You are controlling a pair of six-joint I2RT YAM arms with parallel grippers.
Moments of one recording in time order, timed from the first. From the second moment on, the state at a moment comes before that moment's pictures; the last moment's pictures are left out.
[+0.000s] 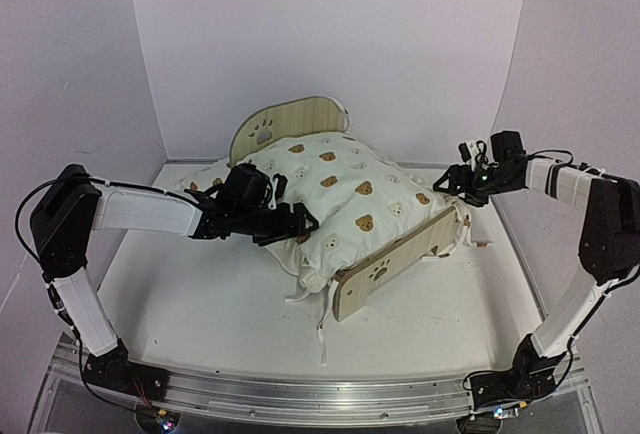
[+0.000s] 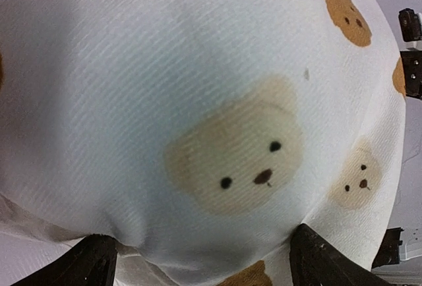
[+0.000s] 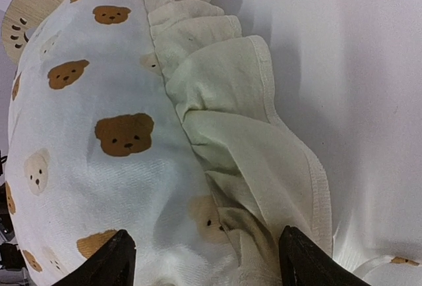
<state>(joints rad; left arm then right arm) -0.78 1.75 1.09 0.04 0.20 -0.73 0.05 1.67 1.21 -0.41 -0.56 0.20</state>
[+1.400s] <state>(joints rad) -0.75 1.74 1.07 0.31 0.23 -0.94 0.01 2.11 1.74 -0.71 -0.56 0.27</state>
